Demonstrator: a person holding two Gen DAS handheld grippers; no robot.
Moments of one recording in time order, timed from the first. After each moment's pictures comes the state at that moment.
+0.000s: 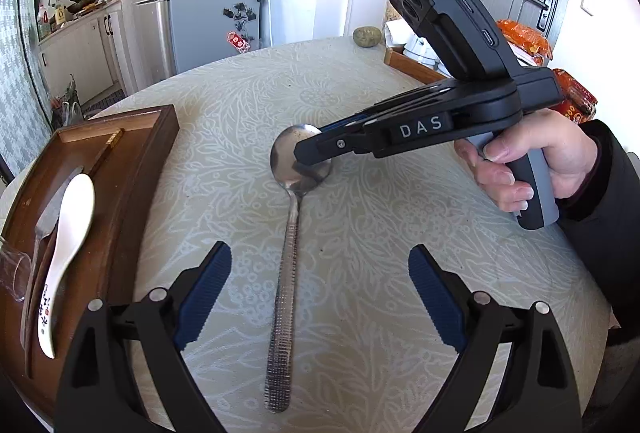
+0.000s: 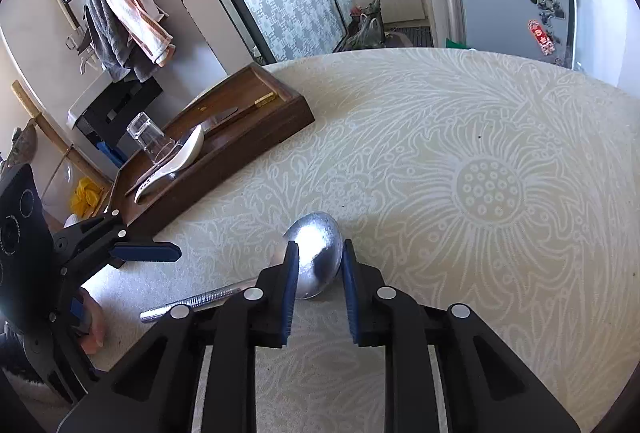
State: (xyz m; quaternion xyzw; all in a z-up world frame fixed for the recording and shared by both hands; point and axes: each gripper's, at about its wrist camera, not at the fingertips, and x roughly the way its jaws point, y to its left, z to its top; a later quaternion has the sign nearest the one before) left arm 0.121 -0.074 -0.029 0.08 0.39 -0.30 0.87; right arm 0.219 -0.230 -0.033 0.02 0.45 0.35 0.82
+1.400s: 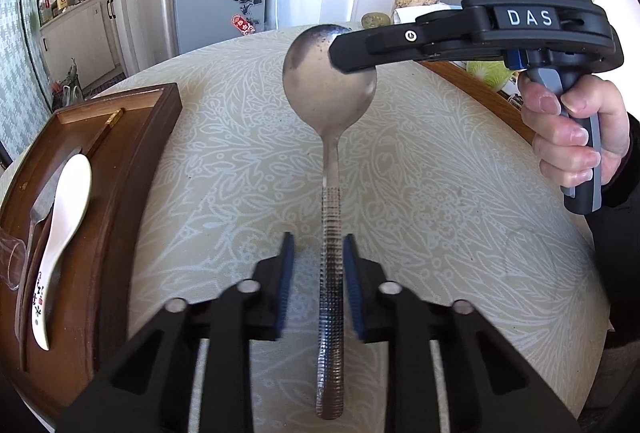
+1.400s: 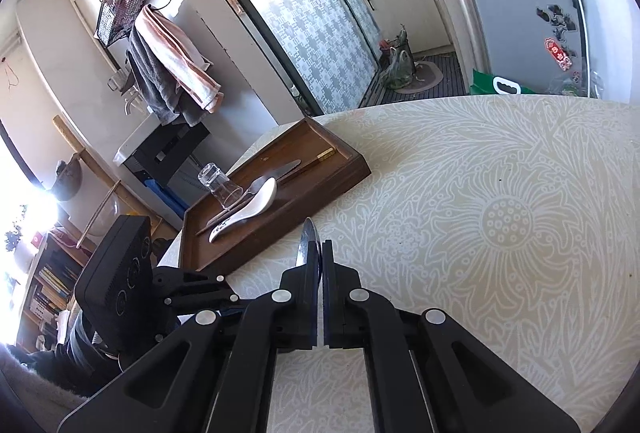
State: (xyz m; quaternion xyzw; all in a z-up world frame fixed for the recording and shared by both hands) left arm 0.125 -0.069 -0.037 0.08 0.42 -0.30 0.86; right arm 0.197 -0.250 0.018 0.10 0.40 0.40 0.82
